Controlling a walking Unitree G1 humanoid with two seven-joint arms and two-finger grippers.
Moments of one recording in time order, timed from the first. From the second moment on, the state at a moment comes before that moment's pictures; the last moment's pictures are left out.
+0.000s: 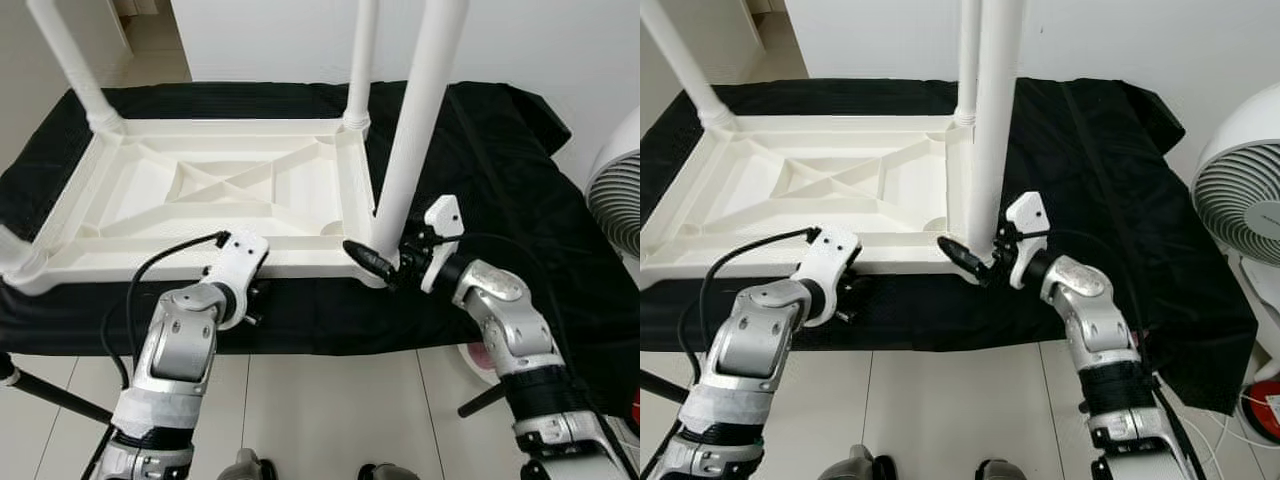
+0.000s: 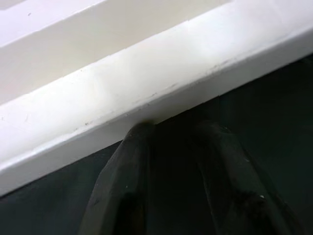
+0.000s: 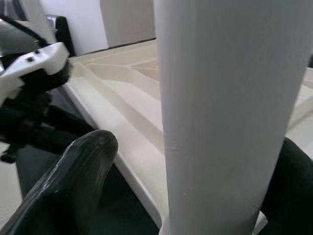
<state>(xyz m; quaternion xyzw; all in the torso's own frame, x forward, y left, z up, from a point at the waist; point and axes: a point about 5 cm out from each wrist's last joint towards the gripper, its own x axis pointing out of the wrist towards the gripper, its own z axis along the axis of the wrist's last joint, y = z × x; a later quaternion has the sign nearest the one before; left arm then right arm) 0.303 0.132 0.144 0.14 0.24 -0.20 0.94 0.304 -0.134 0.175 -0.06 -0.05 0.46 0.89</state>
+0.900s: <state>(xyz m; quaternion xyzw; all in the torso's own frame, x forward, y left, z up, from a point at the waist) 0.331 0.149 0.144 0.18 0.21 -0.02 0.96 0.253 -0.071 0.172 0.01 -0.04 0.58 0.81</state>
